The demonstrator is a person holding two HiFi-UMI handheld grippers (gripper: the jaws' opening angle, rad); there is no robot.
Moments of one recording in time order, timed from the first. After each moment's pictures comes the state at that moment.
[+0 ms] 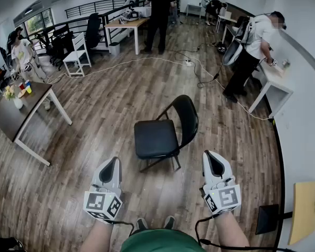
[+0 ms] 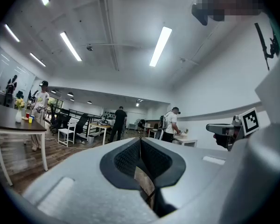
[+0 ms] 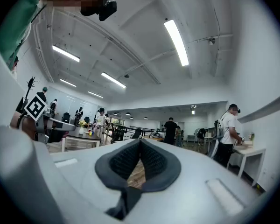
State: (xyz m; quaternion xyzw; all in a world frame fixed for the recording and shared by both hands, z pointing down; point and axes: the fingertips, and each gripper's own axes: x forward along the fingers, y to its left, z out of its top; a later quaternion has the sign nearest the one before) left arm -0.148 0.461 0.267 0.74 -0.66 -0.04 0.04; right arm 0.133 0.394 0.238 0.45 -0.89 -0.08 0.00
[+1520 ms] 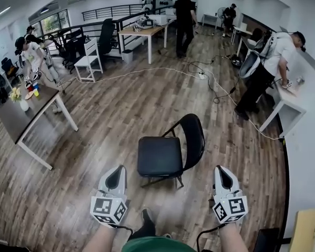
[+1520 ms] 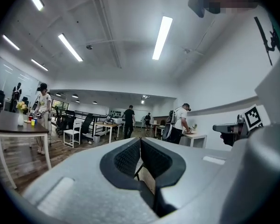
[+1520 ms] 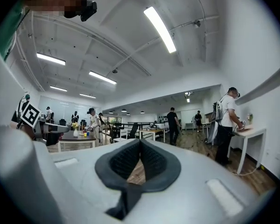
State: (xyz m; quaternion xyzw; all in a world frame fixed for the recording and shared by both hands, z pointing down) left arm -0.130 0.348 0.301 0.72 -0.69 -0.02 0.04; right arm 0.192 0.261 0.295 0.46 -0.89 0.01 0.00
